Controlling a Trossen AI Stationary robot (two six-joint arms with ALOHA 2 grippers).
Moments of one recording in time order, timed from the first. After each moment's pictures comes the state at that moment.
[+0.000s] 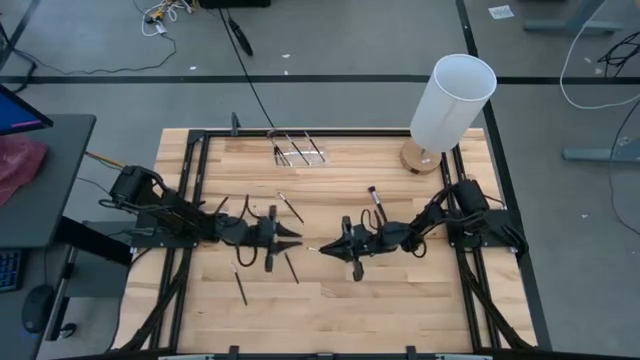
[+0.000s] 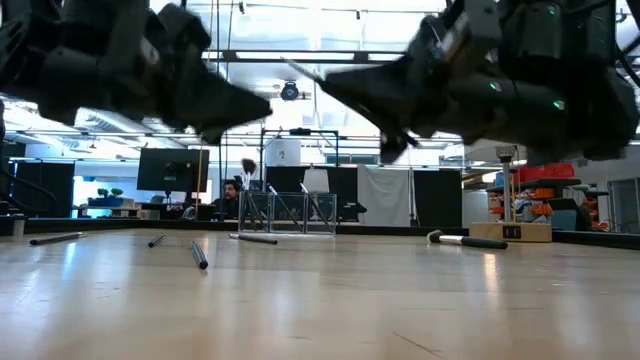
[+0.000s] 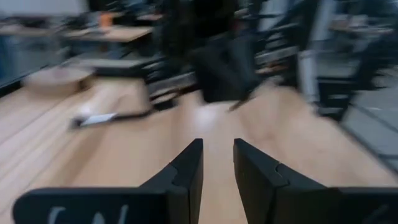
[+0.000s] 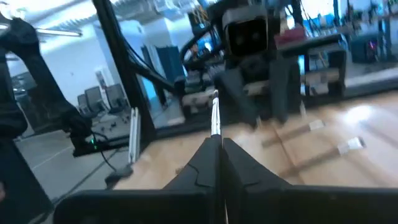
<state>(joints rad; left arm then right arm) -0.28 1.61 0.33 1.21 -0.24 -0.10 0.26 2.03 0.61 1.55 0.08 0.24</state>
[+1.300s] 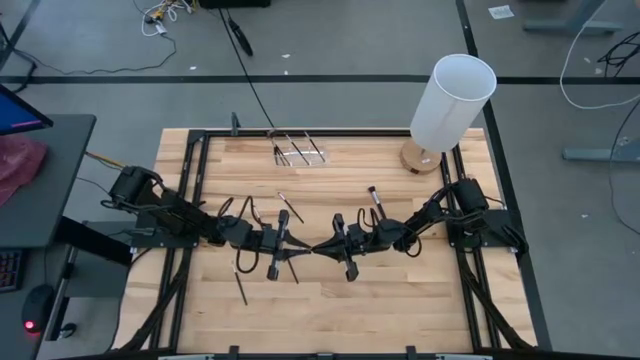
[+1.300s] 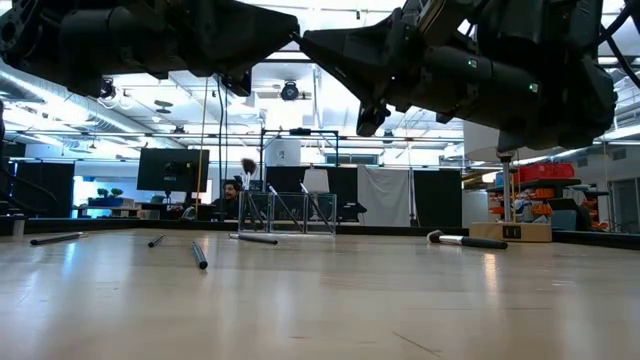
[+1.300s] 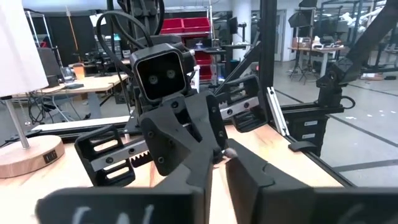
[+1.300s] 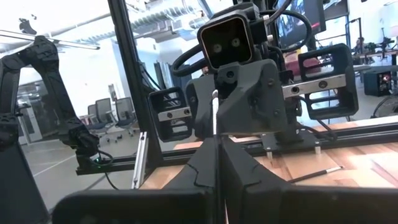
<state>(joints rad) -0.31 1.61 0.46 1.23 -0.18 0.05 0.25 2.03 0.69 1.55 0.03 0.19</state>
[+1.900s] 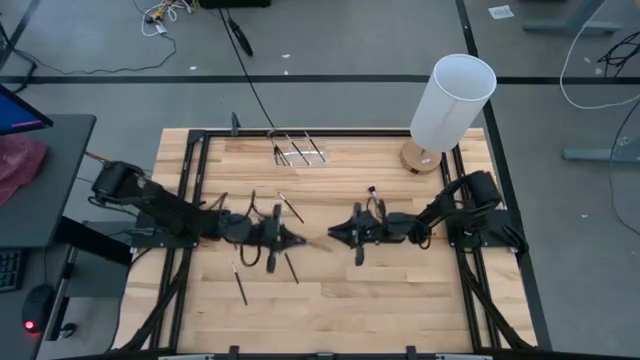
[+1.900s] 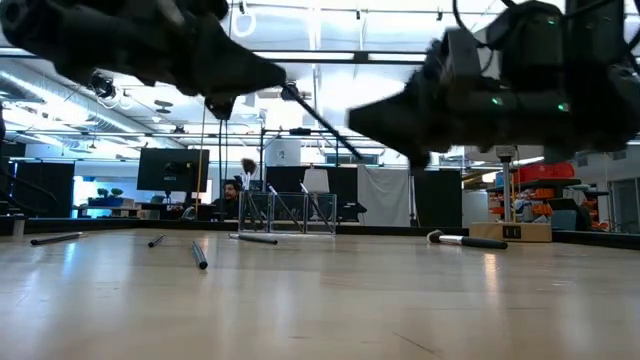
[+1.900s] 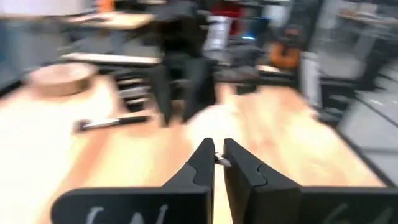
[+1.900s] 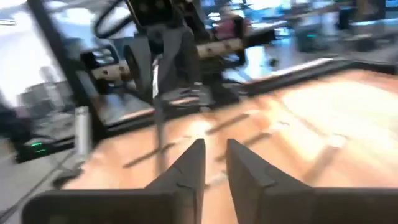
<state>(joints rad) -0.26 1.42 0.45 0.82 -0.25 -0.14 0.19 1.90 0.45 1.45 0.22 0.28</state>
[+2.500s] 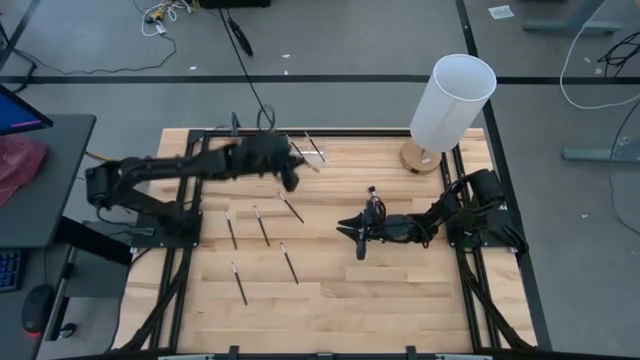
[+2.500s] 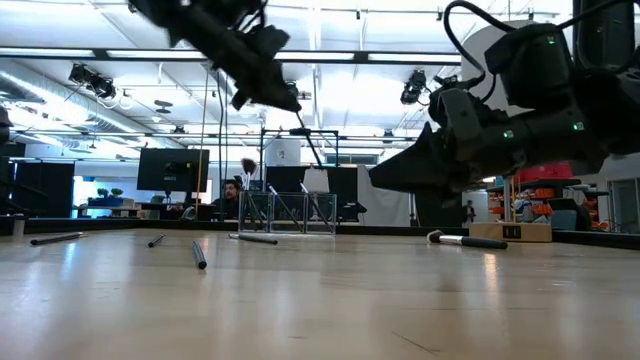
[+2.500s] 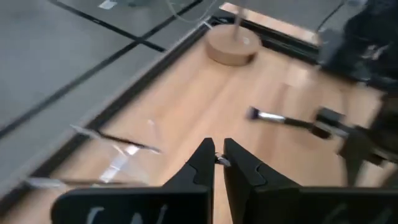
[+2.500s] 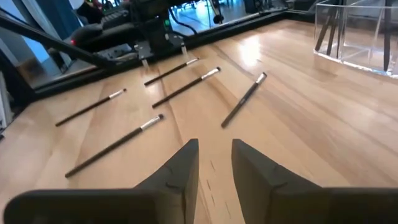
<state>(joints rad) 0.34 1.37 0.98 -0.11 -0.10 -0.16 0.19 1.88 0.40 1.26 0.36 0.33</state>
